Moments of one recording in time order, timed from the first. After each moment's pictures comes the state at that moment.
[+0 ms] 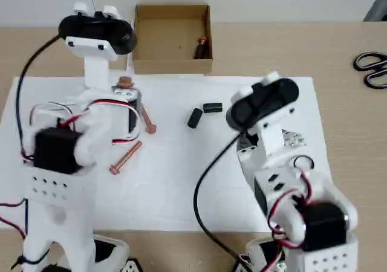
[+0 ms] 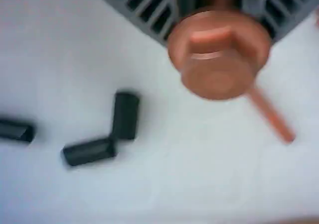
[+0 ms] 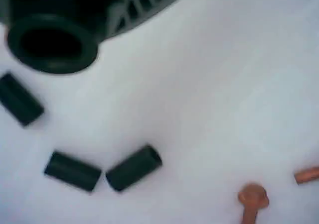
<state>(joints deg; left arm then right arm) 9.7 -31.8 3.1 82.2 11.6 -16.4 -64.9 33.0 76.7 11.0</state>
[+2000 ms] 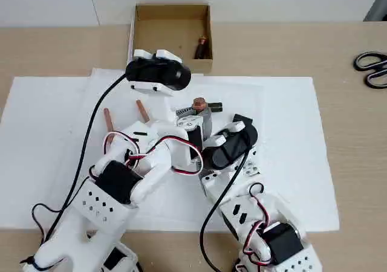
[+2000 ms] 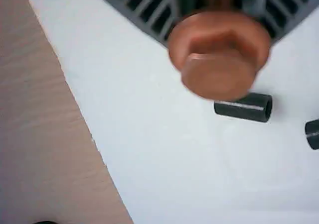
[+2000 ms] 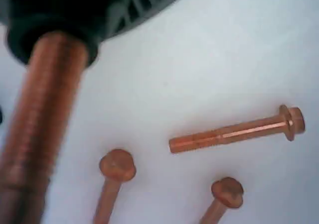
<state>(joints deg) 31.3 -42.0 34.9 50.9 32.0 -32.8 -90.2 75.5 51.2 -3.2</state>
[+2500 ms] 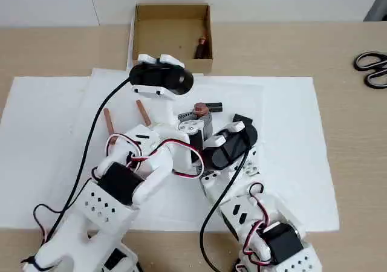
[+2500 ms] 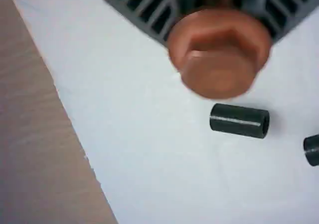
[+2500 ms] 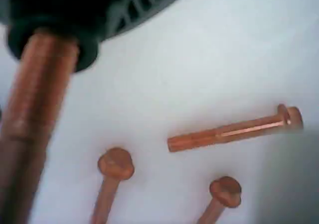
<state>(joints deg) 31.6 -42.5 37.4 50.2 31.0 -32.9 -90.2 75.5 51.2 -3.1</state>
